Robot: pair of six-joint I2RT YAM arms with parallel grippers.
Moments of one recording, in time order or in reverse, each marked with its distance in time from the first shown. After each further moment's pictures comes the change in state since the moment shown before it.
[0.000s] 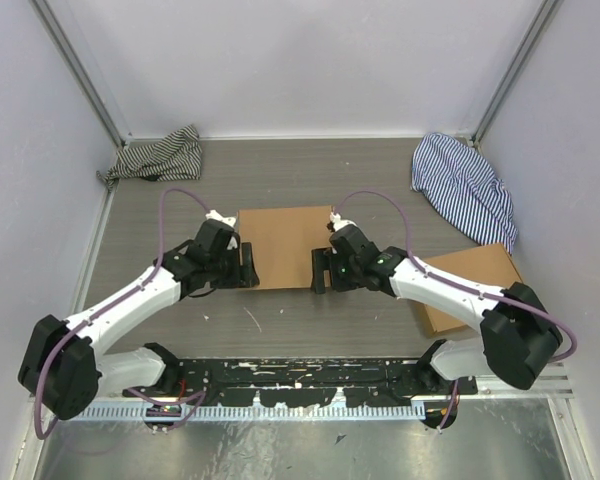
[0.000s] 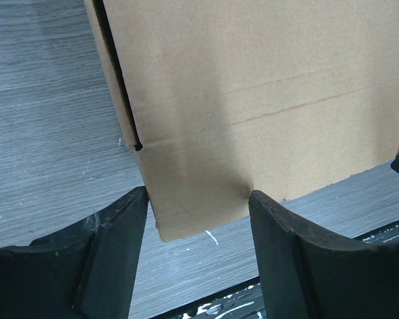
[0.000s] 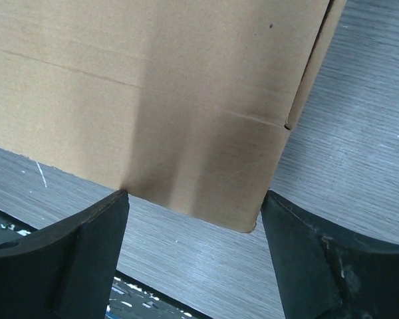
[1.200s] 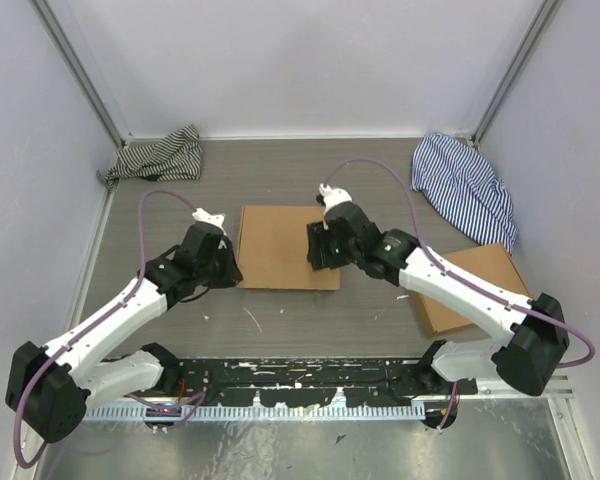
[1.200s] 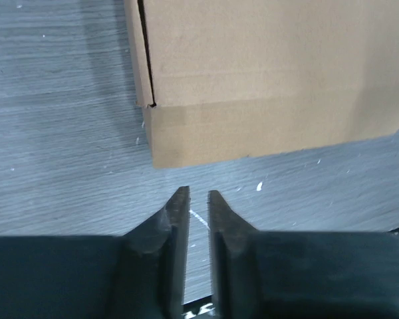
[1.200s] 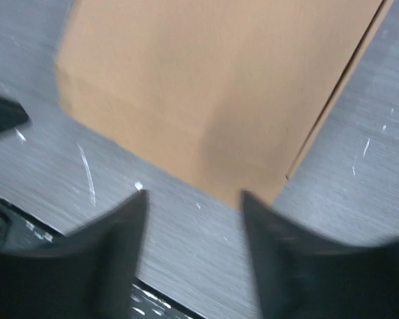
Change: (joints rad) left arm 0.000 -0.113 -0.009 -0.031 -0.077 -0.003; right arm 0.061 -0.058 0.211 -0.131 0.116 -0.104
